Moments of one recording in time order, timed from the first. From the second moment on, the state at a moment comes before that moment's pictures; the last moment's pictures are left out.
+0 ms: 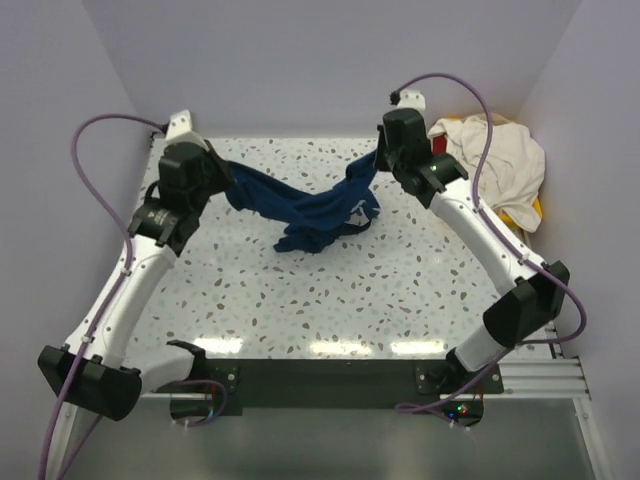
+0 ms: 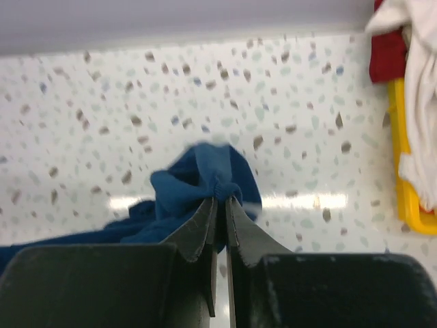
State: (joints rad) left arm -0.33 1.15 1.16 -0.38 -0.24 -0.52; right arm 0.51 1.55 1.54 -0.52 0.43 0.36
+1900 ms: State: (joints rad) left arm 0.20 1.21 1.92 -0.49 0.12 -0.62; right arm 0.55 2.06 2.52 -0.38 -0.12 0.45
